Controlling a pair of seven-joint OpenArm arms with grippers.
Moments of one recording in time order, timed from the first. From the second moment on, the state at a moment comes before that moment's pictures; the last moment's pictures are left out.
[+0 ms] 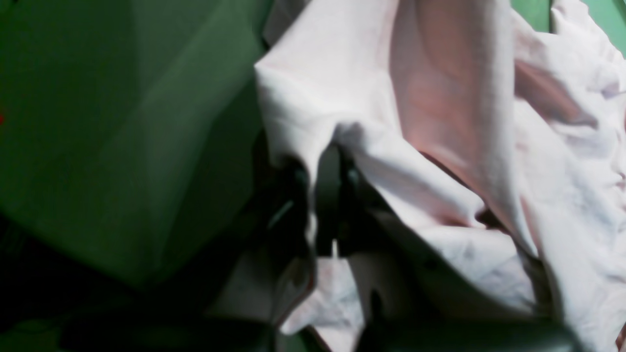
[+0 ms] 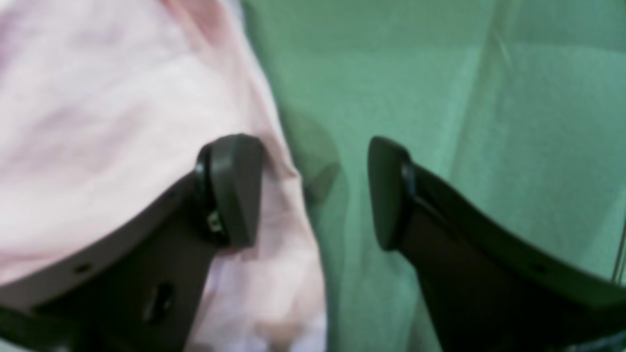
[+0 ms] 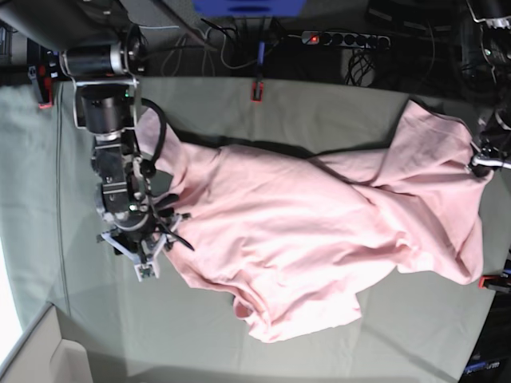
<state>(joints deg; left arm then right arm) 14.8 -22.7 -29.0 84.0 -45.6 -3.9 37.6 17.8 2.8 4.6 50.3 -15.3 10.3 -18.8</state>
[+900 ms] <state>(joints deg) -0.9 -22.6 -19.4 83.7 -45.6 -3.8 38.0 9.6 6.3 30.3 65.3 -12.3 10.8 -19.2</state>
